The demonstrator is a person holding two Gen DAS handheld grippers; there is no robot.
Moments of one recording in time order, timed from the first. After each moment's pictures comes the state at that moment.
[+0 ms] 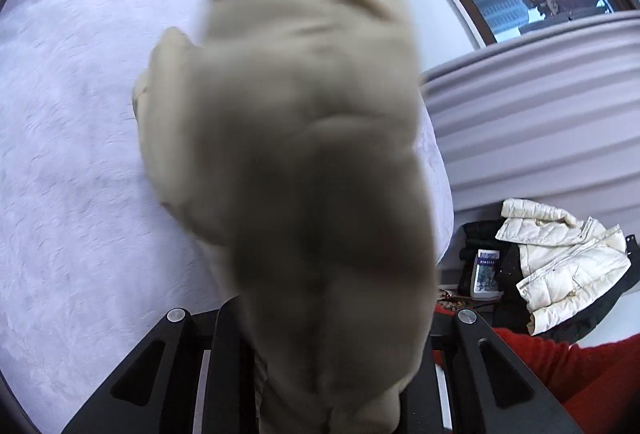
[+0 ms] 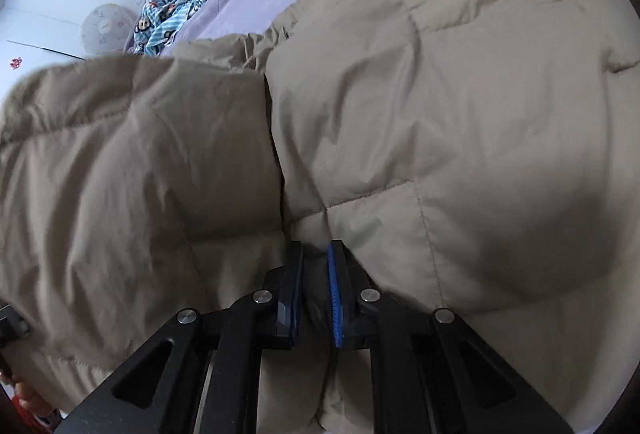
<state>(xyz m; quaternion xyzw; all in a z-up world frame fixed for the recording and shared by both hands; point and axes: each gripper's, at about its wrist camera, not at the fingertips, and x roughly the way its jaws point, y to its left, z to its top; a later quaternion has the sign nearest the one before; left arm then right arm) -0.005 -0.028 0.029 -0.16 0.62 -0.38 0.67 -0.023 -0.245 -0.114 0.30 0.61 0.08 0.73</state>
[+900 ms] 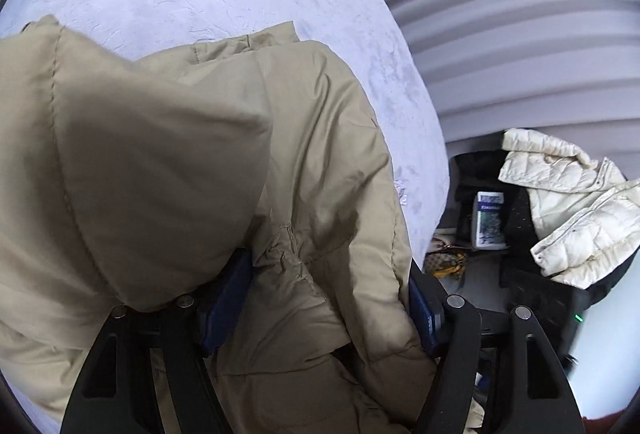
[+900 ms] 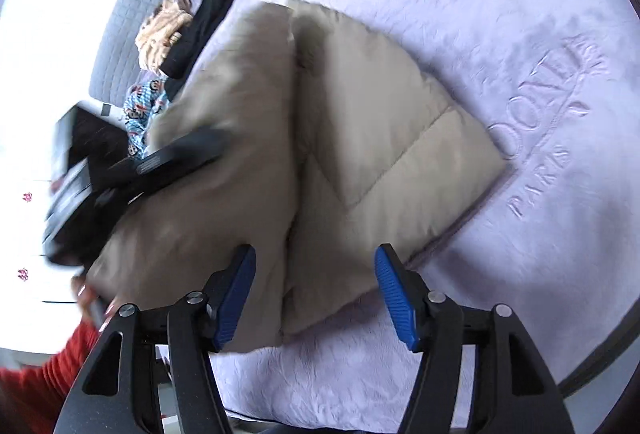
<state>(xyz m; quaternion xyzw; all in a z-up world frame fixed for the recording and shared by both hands) 0.025 -0.290 -0.059 -0.06 0.67 -0.47 0.57 -0.200 -0.393 -0.028 0.45 0.49 -0.02 0.75</state>
